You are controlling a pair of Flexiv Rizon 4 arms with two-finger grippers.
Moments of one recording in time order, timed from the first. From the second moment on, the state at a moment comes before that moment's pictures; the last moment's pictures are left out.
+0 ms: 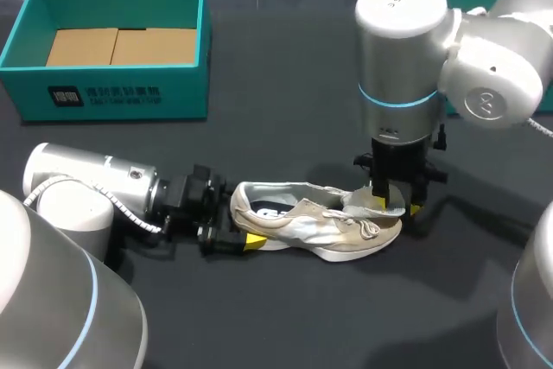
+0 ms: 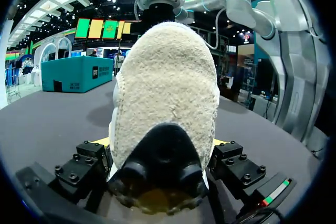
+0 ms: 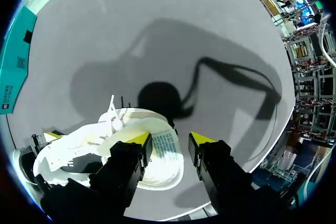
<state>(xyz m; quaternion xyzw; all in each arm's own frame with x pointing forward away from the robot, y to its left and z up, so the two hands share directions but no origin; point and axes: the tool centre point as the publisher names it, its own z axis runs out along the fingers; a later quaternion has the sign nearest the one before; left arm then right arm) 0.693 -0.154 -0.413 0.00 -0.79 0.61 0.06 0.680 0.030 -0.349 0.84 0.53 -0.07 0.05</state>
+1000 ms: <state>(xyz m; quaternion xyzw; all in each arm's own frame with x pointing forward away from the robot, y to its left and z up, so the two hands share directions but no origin) 0.693 -0.153 -0.413 0.00 -0.79 0.61 0.06 0.690 0.117 -0.184 0.66 0.73 0.01 0.17</state>
